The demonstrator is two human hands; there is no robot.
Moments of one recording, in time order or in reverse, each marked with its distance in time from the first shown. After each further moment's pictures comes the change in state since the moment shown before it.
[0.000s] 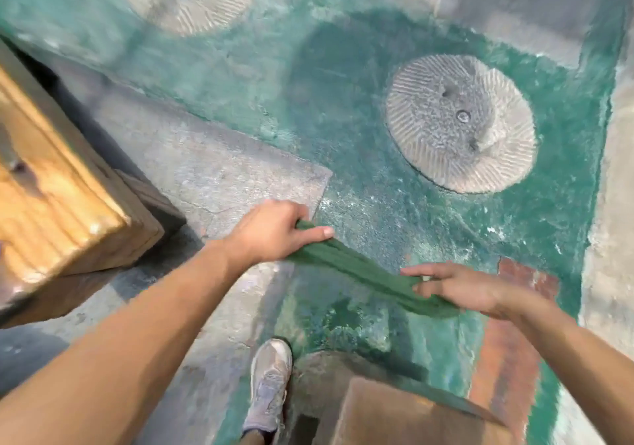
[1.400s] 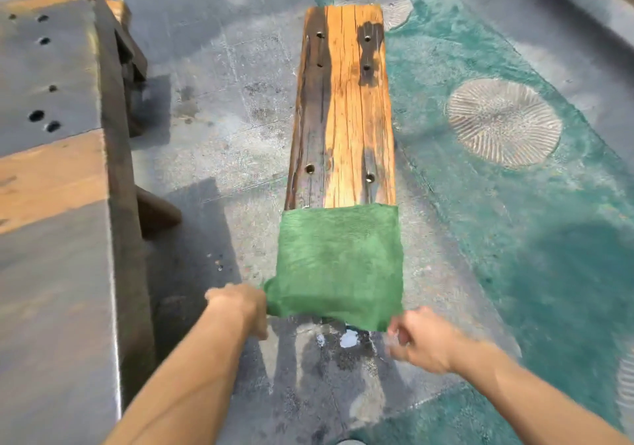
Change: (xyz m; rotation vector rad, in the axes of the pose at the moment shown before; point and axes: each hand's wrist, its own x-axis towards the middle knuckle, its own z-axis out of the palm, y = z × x) left_hand -0.332 -0.287 -0.133 -0.091 -0.343 -1.065; right_hand 0.062 -0.459 0.227 -1.264 -0.204 -0.565
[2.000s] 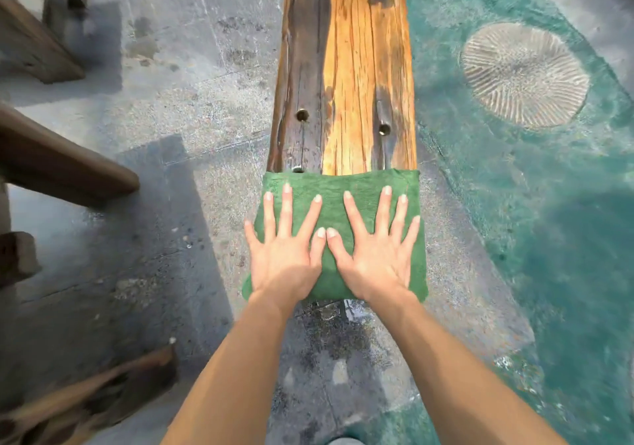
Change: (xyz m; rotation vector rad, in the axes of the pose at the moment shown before) left_hand 0.162 0.088 0.039 -0.428 0.759 0.121; right_hand 0.186 -0.037 0.029 0.034 0.741 0.246
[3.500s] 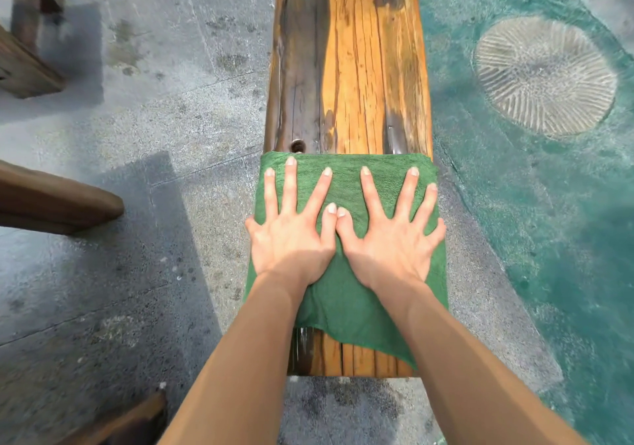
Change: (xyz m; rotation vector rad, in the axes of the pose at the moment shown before) left_hand 0.118 0.015 -0.019 -0.100 0.130 -0.003; right_hand 0.107 -0.010 -0.015 0.014 0.127 0.152
